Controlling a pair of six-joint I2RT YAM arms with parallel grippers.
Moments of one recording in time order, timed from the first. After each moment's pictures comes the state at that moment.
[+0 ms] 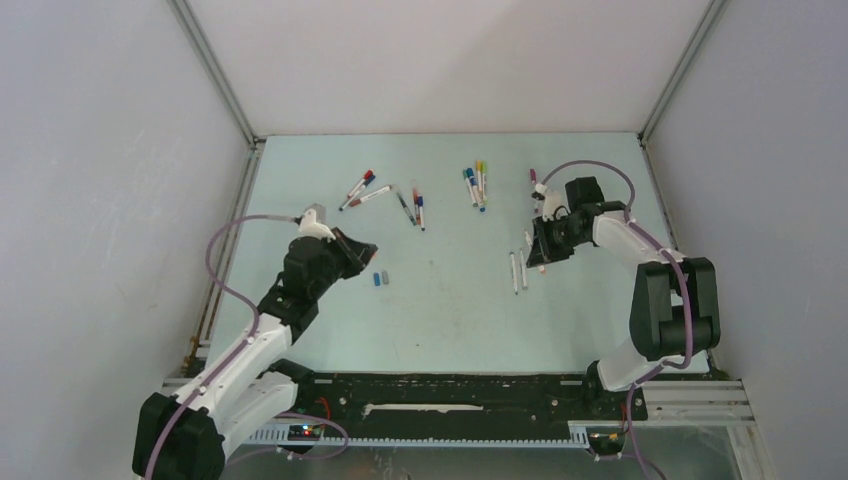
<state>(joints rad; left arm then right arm) -0.36 0.87 0.46 0.10 0.06 -0.74 0.11 1.59 1.03 -0.66 -0.53 -0.12</state>
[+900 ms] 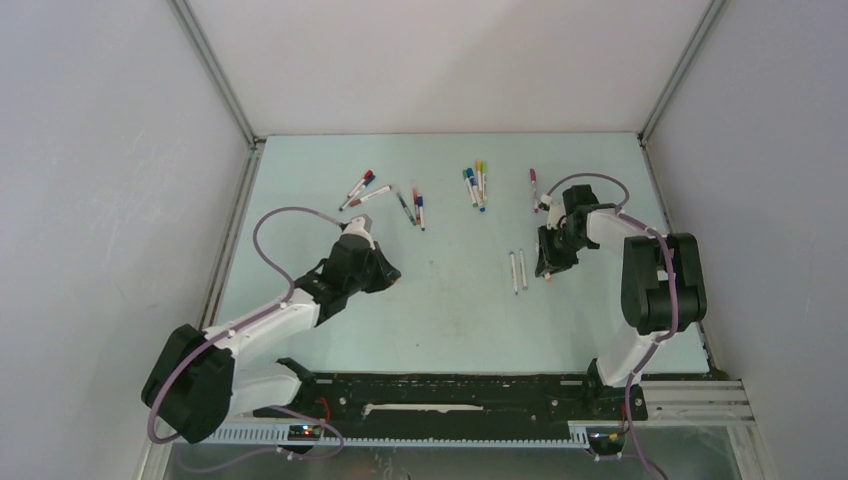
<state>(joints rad) -0.56 1.15 0.53 -0.04 -0.02 -0.72 0.08 1.74 1.02 -0.61 -0.35 -0.01</state>
